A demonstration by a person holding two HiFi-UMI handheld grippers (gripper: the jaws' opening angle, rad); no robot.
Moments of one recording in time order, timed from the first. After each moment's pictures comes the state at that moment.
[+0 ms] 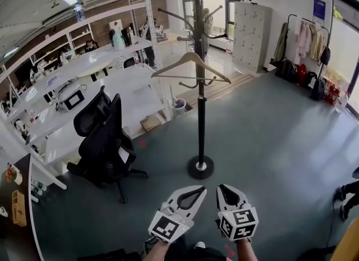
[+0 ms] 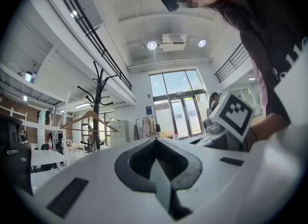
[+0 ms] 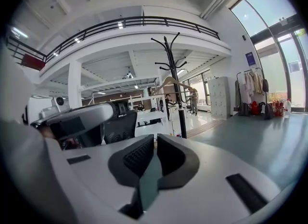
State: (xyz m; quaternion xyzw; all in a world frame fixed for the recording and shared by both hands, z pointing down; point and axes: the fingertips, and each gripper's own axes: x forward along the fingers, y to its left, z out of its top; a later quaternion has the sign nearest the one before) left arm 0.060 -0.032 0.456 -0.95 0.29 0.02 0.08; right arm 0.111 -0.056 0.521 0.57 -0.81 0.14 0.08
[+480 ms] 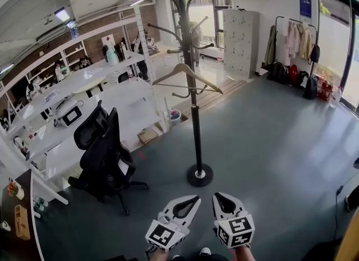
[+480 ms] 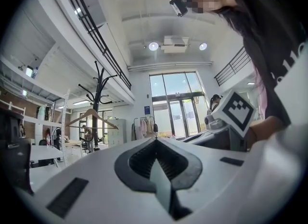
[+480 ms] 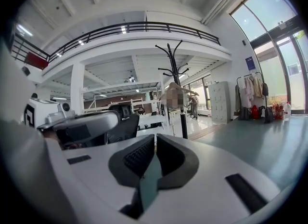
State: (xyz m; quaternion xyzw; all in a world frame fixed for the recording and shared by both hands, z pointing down) left arm 0.045 -0.005 0.466 -0.96 0.29 0.01 0.06; right arm 0.097 -0.022 0.512 0.56 -0.81 0.12 0.06
